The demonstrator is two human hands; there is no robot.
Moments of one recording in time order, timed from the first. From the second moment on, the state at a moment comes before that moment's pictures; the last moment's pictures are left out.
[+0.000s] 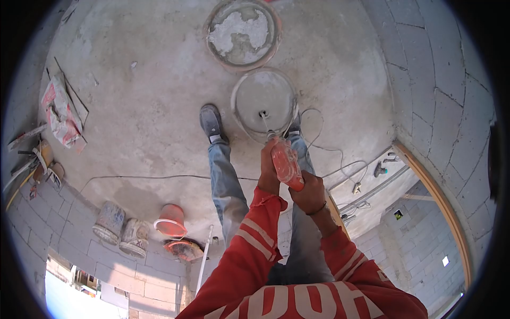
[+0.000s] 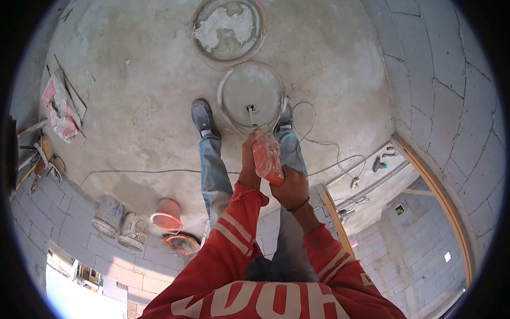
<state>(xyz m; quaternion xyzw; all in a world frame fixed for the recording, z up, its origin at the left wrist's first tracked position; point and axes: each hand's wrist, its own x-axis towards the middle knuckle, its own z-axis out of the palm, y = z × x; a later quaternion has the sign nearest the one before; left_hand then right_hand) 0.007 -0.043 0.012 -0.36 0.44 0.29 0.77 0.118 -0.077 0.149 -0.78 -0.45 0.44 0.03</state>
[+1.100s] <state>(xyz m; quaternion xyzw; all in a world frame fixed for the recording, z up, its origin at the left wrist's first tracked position) 0.035 -0.011 0.023 -0.35 0.45 0.29 0.77 0.138 -0.059 0.148 -0.78 -0.45 0.43 0.04</state>
